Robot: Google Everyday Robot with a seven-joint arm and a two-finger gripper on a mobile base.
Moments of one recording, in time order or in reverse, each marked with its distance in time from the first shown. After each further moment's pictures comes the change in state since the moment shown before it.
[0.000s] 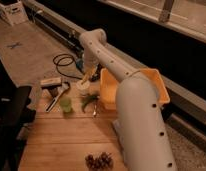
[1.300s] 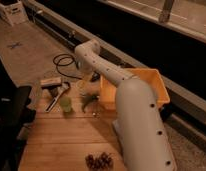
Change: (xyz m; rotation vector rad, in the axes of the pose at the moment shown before) arm -0.019 -0.010 0.051 0.024 0.046 -0.046
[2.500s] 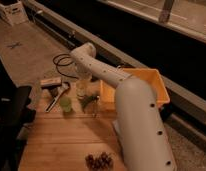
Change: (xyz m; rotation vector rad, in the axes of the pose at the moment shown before) arm -0.022 0.009 0.002 -0.049 0.006 -0.003
